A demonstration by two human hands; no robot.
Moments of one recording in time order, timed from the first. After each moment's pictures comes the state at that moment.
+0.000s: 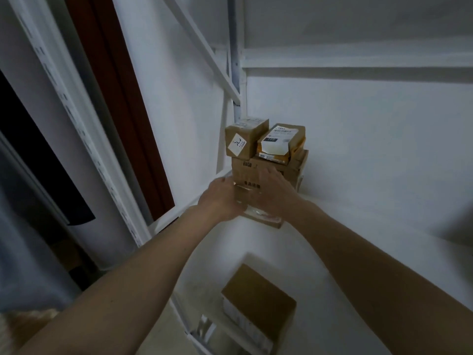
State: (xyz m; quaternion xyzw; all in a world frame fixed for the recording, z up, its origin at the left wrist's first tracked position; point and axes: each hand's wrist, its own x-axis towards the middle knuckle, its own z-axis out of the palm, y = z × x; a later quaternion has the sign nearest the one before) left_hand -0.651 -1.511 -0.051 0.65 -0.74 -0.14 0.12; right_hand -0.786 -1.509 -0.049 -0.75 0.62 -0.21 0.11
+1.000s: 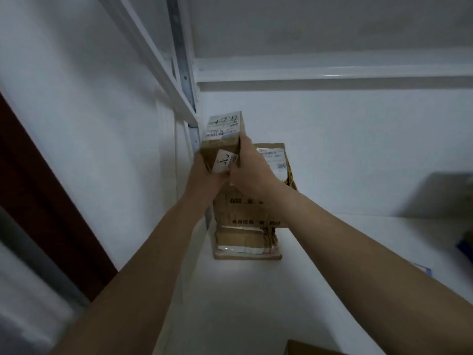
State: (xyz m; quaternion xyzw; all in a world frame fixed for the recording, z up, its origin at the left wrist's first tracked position) left_hand -0.630 -1.704 -0.023 0.39 -0.67 -0.46 0.44; right_hand -0.722 -1.634 0.016 -0.57 0.66 -0.46 0.15
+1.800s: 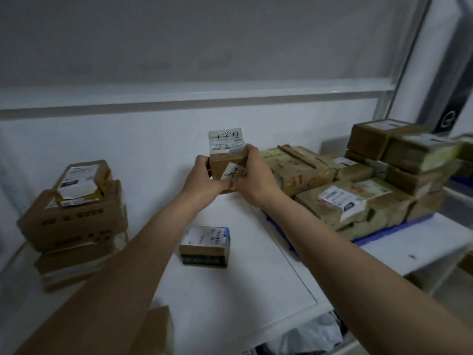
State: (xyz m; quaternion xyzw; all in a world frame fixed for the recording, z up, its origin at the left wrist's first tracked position) left_hand -0.859 -1.409 0.007 0.19 -0.78 -0.52 0.29; right_hand -0.916 -1.287 0.036 -0.38 0.79 -0.48 0.02
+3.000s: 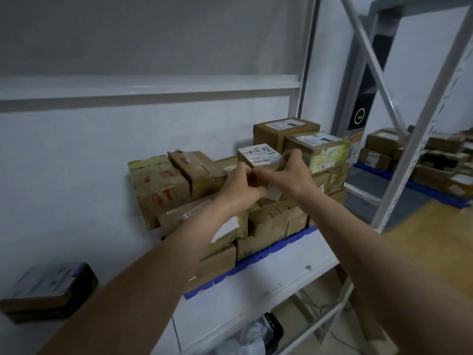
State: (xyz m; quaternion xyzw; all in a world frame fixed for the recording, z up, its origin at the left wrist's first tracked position) left_hand -1.144 -1.138 -0.012 0.09 -0.86 -0.48 0.15; right_hand -1.205 -1.017 0.008 -0.21 0.84 -0.50 -0.05
